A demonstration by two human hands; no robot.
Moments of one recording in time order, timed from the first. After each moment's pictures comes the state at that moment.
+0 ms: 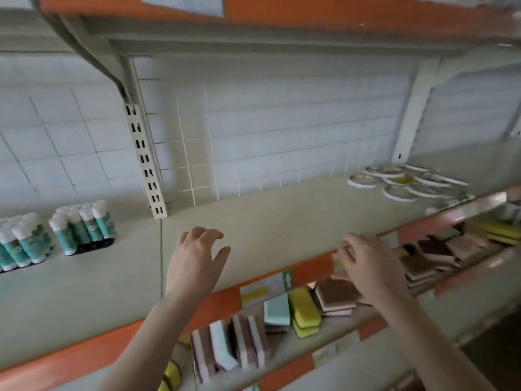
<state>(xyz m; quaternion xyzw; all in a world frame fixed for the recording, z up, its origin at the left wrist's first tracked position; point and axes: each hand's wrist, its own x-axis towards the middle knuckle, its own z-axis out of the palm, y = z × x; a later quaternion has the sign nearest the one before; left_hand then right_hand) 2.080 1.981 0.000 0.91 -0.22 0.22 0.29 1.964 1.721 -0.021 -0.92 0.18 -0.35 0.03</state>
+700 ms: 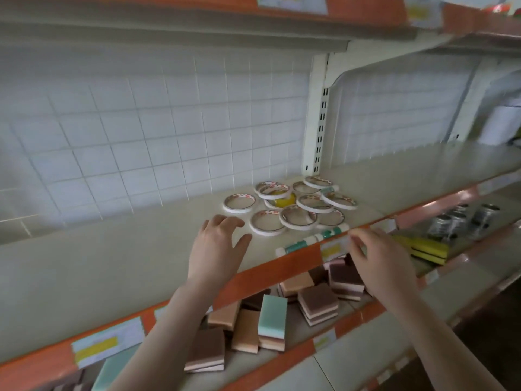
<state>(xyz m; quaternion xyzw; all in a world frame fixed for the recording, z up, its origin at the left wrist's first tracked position) 2.045 1.553 0.010 0.89 -0.27 0.18 0.33 1.916 1.322 -0.021 -0.91 0.19 -0.37 0.08</state>
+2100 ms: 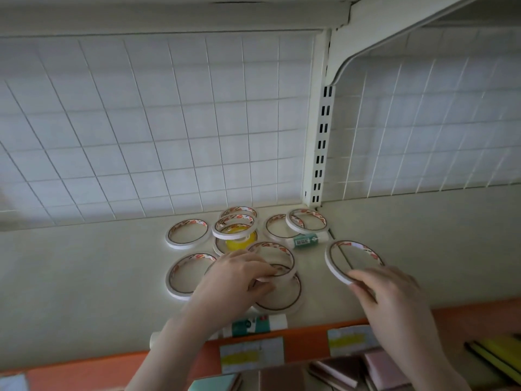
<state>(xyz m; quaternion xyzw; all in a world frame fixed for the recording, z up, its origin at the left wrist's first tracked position) 2.083 1.349 -0.005 0.90 -0.37 0.13 0.19 2.010 1.109 -0.035 -0.92 0.00 -0.36 0.14</state>
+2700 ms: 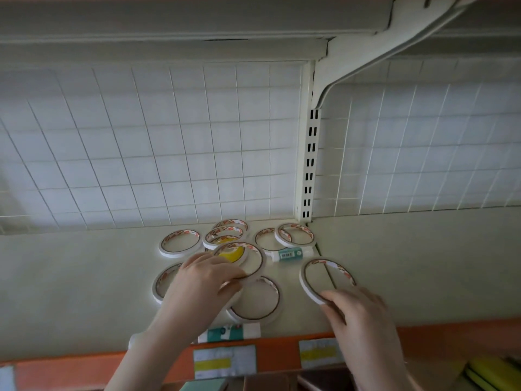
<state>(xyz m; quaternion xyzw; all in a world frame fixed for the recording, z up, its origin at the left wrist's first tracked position) 2.061 1.350 0.011 0.90 -0.29 0.25 0.19 2.005 1.112 -0.040 -0.92 -0.02 -0.36 0.17</state>
